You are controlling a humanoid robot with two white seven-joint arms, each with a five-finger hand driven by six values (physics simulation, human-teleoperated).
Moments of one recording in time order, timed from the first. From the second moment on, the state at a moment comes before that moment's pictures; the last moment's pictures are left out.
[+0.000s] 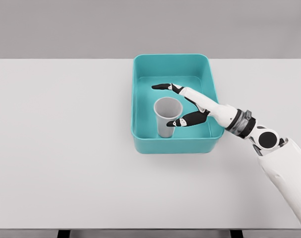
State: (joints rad) left arm -0.04 0.00 0.12 0.02 0.15 0.01 -0.02; right arm -0.44 -0.40 0.49 -1.29 -0.15 -0.61 0.51
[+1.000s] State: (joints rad) left arm -0.04 0.00 0.12 0.02 0.15 0.01 -0.02; right arm -0.44 -0.43 0.49 -1.37 -0.16 -0.61 0.51
